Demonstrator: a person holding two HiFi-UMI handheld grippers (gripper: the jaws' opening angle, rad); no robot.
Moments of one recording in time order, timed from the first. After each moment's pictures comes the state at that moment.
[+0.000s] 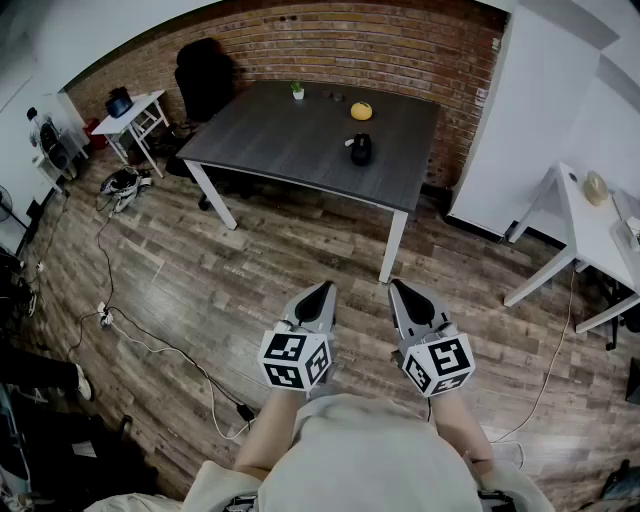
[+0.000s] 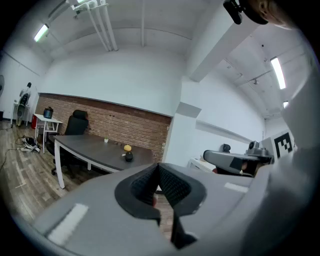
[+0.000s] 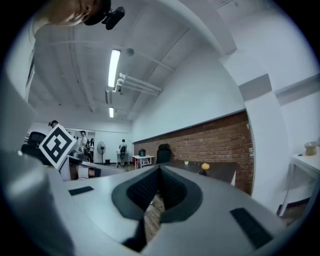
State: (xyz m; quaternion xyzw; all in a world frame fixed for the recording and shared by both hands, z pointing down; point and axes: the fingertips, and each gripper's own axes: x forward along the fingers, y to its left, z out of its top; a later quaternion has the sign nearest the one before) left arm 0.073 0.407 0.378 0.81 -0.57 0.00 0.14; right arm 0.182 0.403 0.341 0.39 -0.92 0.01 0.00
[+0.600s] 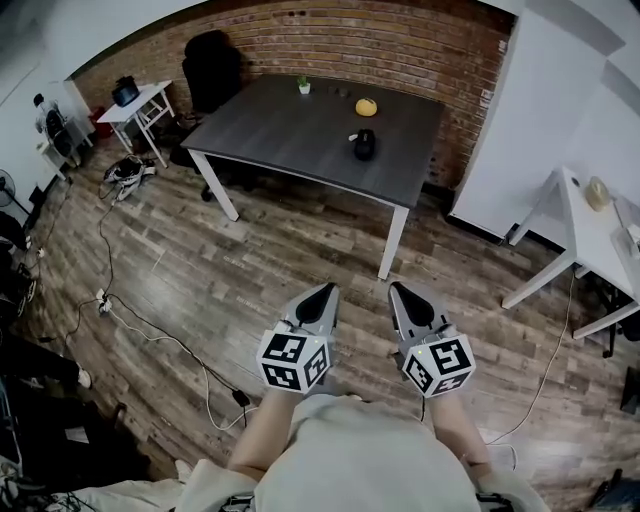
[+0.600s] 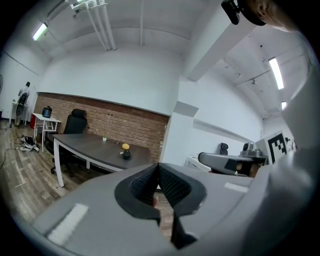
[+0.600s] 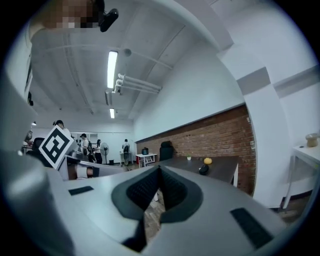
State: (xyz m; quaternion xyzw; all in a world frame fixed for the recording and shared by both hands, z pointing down) left arm 0.086 0.428 0.380 0.81 -0.57 0.01 0.14; right arm 0.191 0.418 0.351 0.37 -0.93 0.04 0.00
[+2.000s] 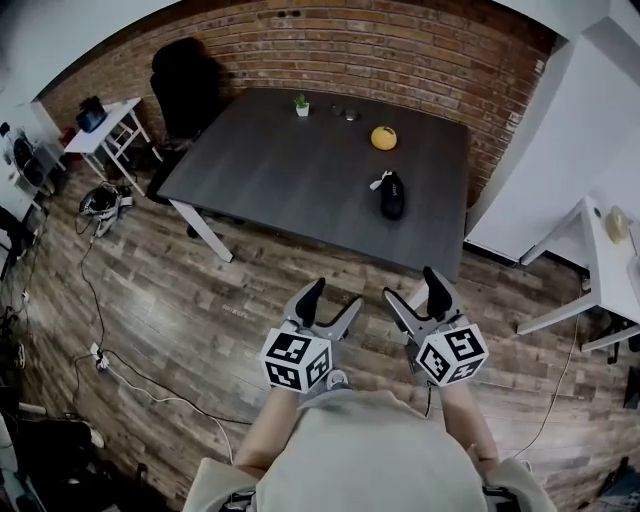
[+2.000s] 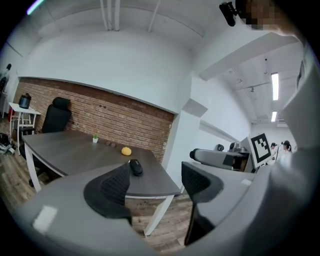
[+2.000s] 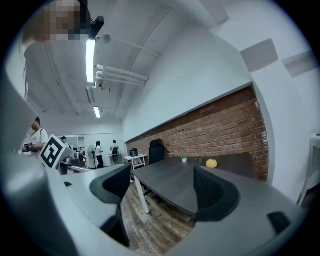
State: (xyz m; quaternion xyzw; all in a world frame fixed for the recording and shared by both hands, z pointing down) left arm -0.071 0.135 0.392 0.86 -0.49 0.01 0.16; right arm 0.037 0.114 0.362 0.41 -0.91 0.08 0.00
